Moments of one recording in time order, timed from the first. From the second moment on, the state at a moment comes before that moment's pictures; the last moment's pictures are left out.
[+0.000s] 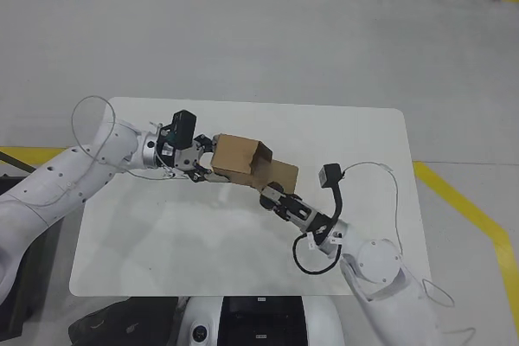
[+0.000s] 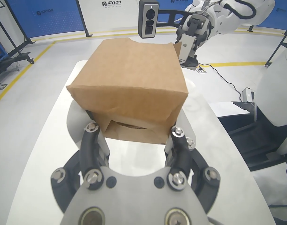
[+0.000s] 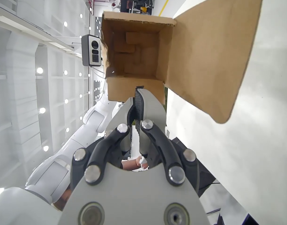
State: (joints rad) left arm 0.35 -0.70 -0.17 -1.23 1.19 -1.01 0.81; right arm -1.50 -1.30 1.13 -1.89 0.11 -0.05 0.52
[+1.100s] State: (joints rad) left arm 0.36 -0.70 -0.17 -1.22 1.20 -1.01 0.81; right arm -1.52 -1.29 1.19 -1.91 0.10 -0.05 0.45
